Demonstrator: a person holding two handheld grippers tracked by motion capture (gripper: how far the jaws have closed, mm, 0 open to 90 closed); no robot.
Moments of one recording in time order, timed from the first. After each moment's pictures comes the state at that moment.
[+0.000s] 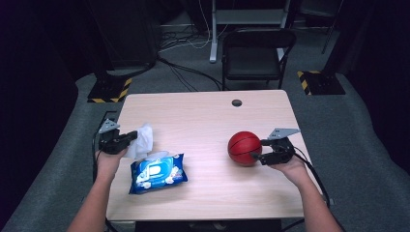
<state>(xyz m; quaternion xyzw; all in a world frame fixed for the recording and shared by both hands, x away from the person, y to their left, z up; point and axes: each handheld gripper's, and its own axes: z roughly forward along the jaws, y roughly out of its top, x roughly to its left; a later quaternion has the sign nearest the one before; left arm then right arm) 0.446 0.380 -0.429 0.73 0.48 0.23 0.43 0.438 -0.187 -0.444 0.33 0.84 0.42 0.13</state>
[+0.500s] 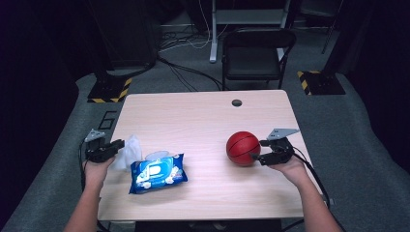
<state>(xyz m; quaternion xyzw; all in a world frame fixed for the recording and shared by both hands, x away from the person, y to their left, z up) 0.434 0.417 -0.450 0.70 0.53 0.24 0.41 0.438 -0.185 -0.445 0.33 0.84 0.42 0.13</state>
